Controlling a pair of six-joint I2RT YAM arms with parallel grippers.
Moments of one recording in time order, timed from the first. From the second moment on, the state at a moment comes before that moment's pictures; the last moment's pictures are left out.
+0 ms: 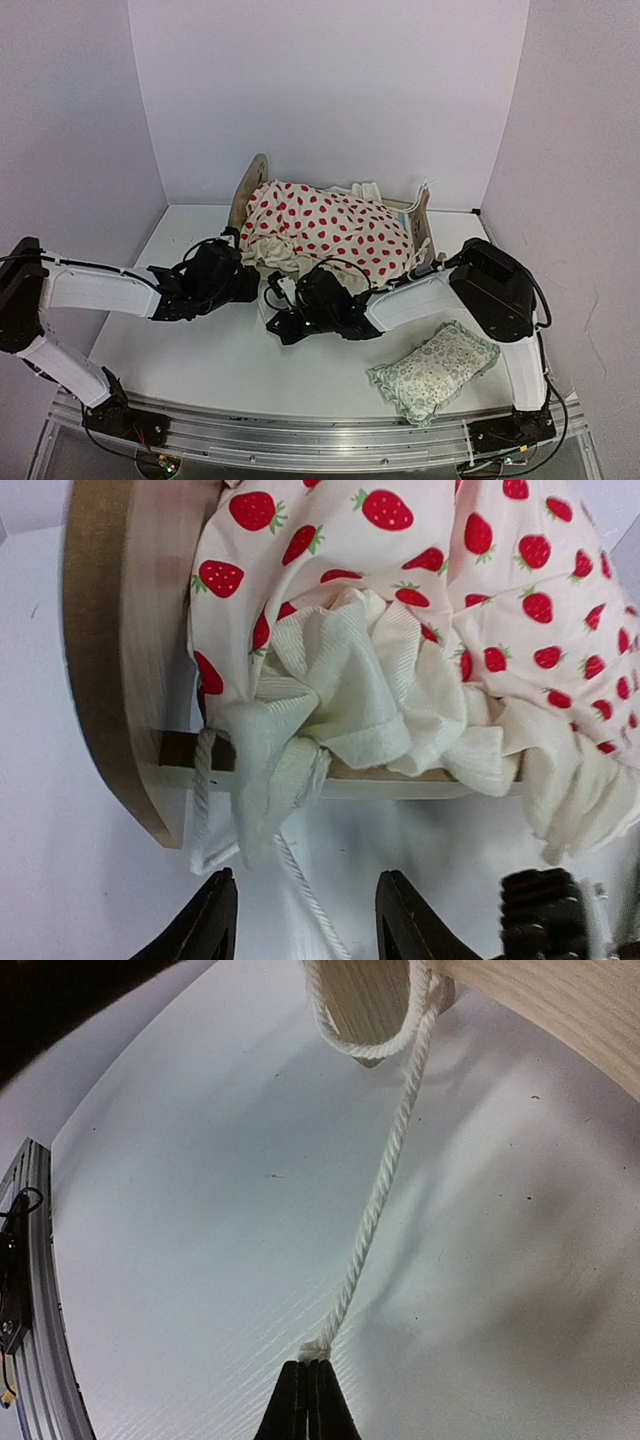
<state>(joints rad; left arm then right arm) -0.86 1.46 0.76 0.07 -0.45 -0.58 1.05 2.18 1.32 0.25 -0.16 0.43</state>
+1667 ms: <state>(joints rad) -0.47 1.46 0.51 0.30 -0.12 -0.63 0.97 2.44 1.78 0.16 -0.16 0.55</state>
